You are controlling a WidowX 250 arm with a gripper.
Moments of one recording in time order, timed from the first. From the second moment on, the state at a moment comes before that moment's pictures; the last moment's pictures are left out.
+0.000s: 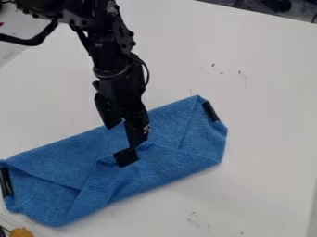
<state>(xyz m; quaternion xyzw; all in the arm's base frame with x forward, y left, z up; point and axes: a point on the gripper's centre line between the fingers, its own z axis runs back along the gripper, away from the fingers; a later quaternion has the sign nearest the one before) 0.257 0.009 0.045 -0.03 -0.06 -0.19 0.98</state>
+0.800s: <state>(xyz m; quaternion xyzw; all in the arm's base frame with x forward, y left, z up) 0.237 -0.002 0.020 -0.03 -0.05 -0.16 0.99</state>
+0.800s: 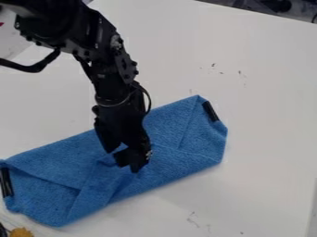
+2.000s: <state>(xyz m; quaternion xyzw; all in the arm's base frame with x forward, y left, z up) 0.245 -0.002 0.012 -0.04 -0.05 -0.18 0.98</state>
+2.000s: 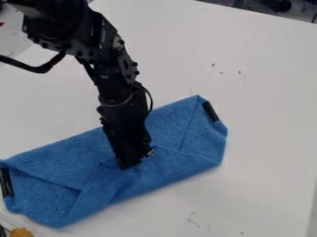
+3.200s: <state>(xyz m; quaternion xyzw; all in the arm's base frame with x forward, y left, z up) 0.204 -0.061 0.042 -0.02 -0.06 -0.16 0.99</state>
